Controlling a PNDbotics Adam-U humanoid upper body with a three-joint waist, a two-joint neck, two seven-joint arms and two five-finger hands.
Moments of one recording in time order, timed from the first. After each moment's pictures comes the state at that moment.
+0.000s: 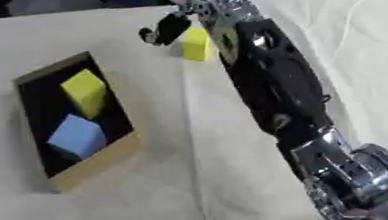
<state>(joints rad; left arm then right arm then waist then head) -0.19 0.28 0.24 -1.98 -0.02 -0.24 0.07 -1.16 -0.07 0.07 -0.97 1.25 -0.20 0.48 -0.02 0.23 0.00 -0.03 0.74</state>
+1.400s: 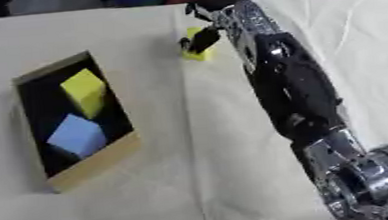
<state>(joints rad) -0.19 0.28 0.24 -1.98 -0.03 -0.24 0.07 -1.15 -0.10 -0.02 -0.80 1.33 -0.05 0.46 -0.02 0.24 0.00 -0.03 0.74</state>
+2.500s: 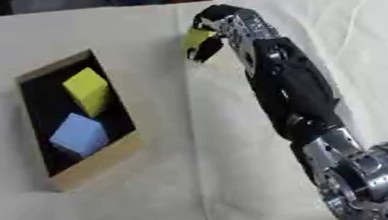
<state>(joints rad) -0.19 0.28 0.24 -1.98 -0.03 -0.24 0.07 -1.18 -0.09 -0.03 -0.69 1.39 -0.04 0.48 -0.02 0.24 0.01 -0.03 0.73</state>
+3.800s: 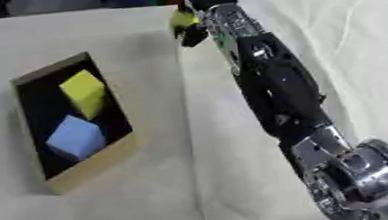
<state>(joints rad) -0.19 0.28 0.24 -1.98 -0.02 -0.24 0.07 -1.19 -0.07 0.02 -0.80 1.37 -0.04 0.23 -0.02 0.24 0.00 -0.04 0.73</state>
